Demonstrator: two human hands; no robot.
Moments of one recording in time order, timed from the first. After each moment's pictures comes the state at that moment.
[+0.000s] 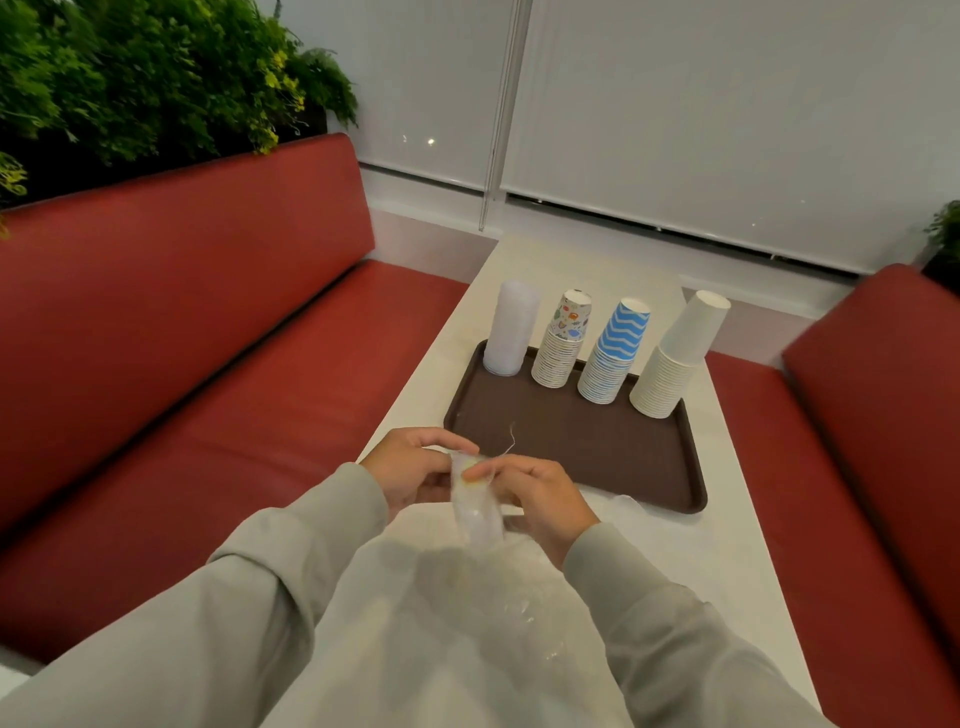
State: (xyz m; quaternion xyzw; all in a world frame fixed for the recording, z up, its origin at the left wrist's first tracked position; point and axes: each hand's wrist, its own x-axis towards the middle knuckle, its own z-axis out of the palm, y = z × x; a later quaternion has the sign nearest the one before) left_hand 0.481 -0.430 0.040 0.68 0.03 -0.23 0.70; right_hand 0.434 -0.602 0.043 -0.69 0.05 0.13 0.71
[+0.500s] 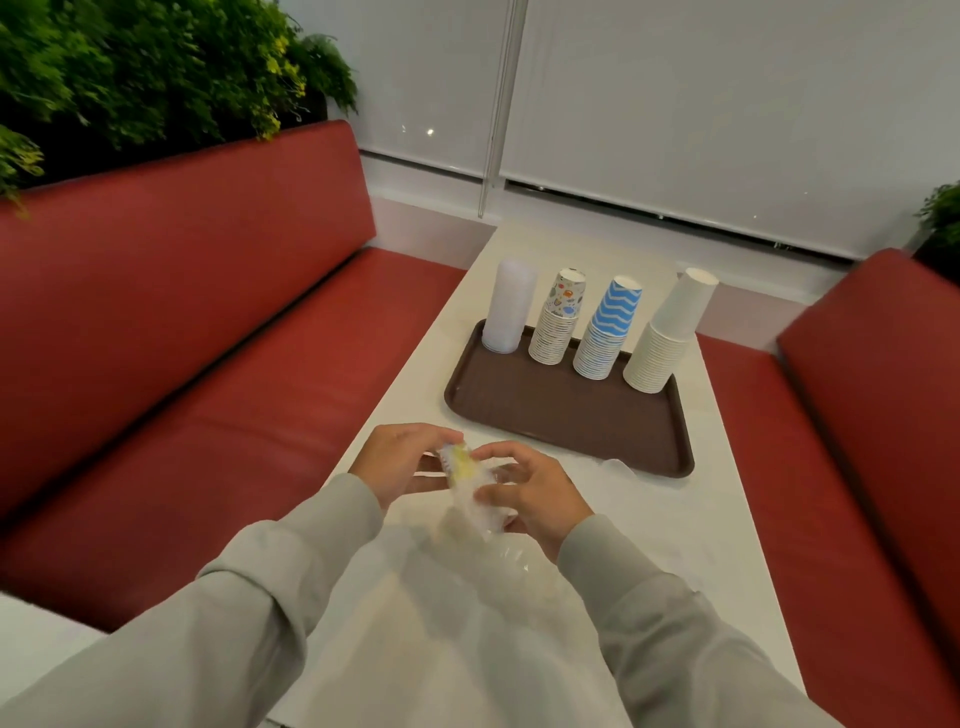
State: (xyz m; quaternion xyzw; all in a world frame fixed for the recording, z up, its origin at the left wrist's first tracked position) left_hand 0.434 -0.425 0.030 0.65 0.06 -0.16 0.74; right_hand 0.395 -0.602 0.024 -0.72 0.08 0.13 0.68
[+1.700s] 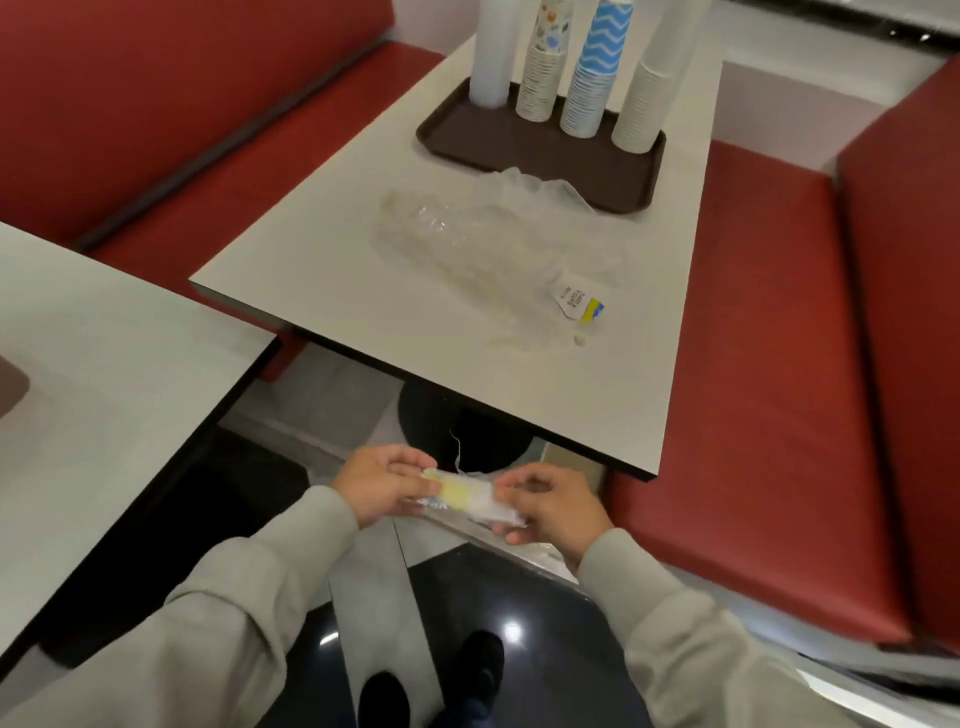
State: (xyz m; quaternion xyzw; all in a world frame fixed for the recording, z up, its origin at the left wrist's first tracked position) left_hand 0.074 -0.513 -0.109 0.68 0.20 -0.30 0.64; right_hand 0.052 -0.736 -0.103 -0.66 0.20 0.26 0.68
